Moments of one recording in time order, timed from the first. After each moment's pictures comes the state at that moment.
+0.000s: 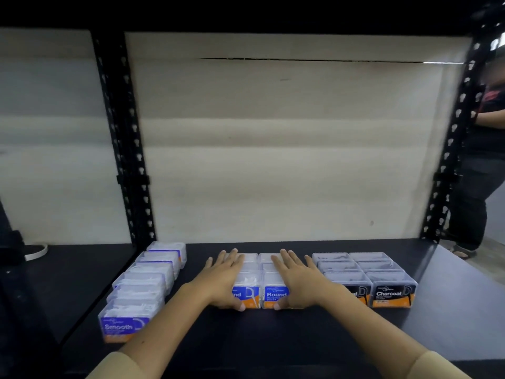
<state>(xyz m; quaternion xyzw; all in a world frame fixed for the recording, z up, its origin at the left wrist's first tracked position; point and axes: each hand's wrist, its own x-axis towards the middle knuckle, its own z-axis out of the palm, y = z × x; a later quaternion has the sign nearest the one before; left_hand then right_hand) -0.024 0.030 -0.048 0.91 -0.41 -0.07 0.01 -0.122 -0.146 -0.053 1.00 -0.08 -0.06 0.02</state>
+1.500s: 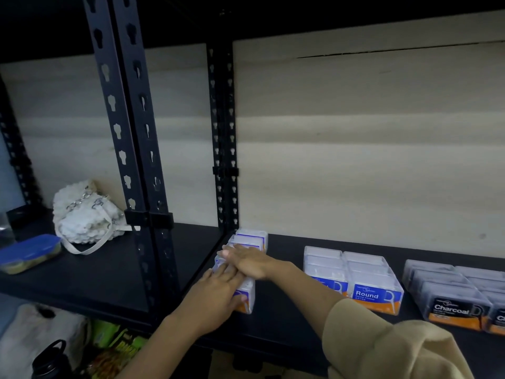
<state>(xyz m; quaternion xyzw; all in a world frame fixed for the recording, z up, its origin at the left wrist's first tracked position) -0.046 0.211 -0.063 0.94 -0.33 0.04 0.04 0.004 0.068 -0.050 0.95 0.11 -0.10 -0.28</state>
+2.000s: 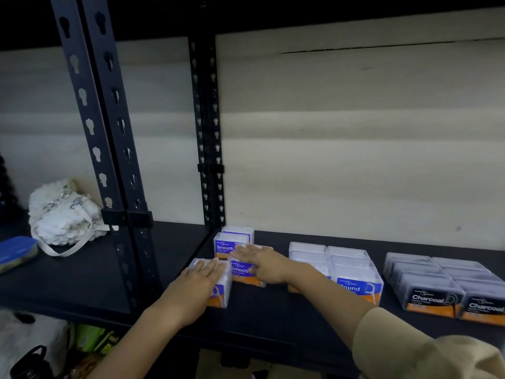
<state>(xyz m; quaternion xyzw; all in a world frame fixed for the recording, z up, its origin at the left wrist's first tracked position) -0.039 0.212 -0.054 0.96 -0.29 -0.02 -0.04 -0.024 0.010 -0.048 0.98 0.18 -0.05 -0.12</state>
